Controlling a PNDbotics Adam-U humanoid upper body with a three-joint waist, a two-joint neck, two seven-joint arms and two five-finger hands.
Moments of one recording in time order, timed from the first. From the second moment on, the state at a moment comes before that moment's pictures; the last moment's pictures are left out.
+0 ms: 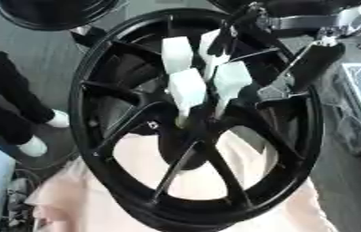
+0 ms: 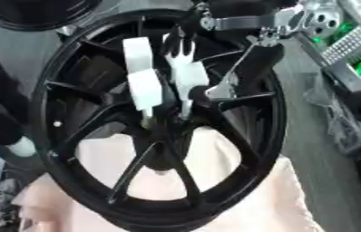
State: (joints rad) left arm -0.29 0.42 0.14 -1.73 0.33 0.04 0.26; right arm -0.87 -0.77 0.38 -1.77 0.22 -0.22 0.77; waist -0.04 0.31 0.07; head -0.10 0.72
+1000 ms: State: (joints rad) left arm -0.29 0.42 0.13 -1.73 0.34 0.04 0.26; right arm -0.86 -0.76 0.38 -1.74 0.25 -0.24 0.76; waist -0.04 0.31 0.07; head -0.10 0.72
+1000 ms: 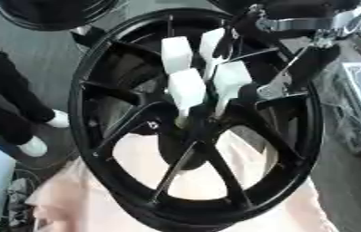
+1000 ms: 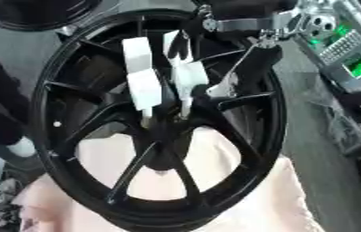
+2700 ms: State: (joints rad) left arm -0.29 0.42 0.13 -1.72 0.35 0.04 0.24; right arm -0.85 -0.75 0.40 -1.71 0.31 -0.26 0.78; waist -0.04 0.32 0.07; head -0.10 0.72
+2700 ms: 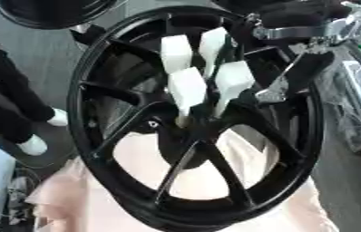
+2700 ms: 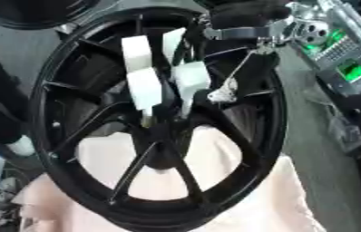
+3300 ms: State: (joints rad) left arm -0.30 0.42 0.13 -1.72 0.35 0.04 0.23; right arm -0.84 -0.74 0.40 -1.68 0.32 -0.25 0.77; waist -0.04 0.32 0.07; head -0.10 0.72
